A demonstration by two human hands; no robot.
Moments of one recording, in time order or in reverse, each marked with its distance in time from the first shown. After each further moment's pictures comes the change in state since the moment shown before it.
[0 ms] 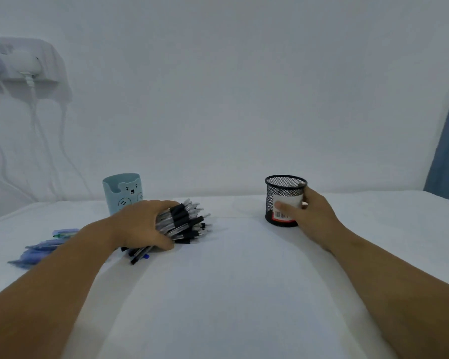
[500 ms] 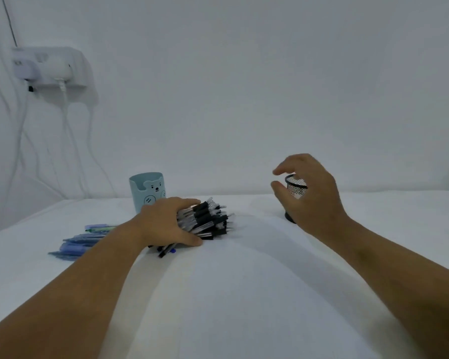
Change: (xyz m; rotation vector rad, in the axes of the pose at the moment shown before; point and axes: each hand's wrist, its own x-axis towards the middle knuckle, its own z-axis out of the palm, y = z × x) left_hand -0.008 -0.003 0.006 -0.038 0.102 0.005; right_hand -0.039 -0.083 0.033 -0.194 0.211 -0.724
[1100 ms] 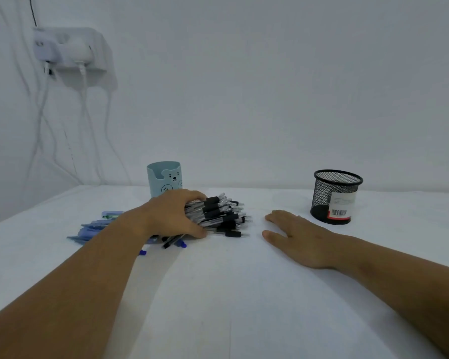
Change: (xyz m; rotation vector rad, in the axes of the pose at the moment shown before) left_hand -0.007 -0.021 -0.011 -0.129 -0.056 -0.002; right_hand -0.032 0.000 0.040 -0.326 -1.087 0.359
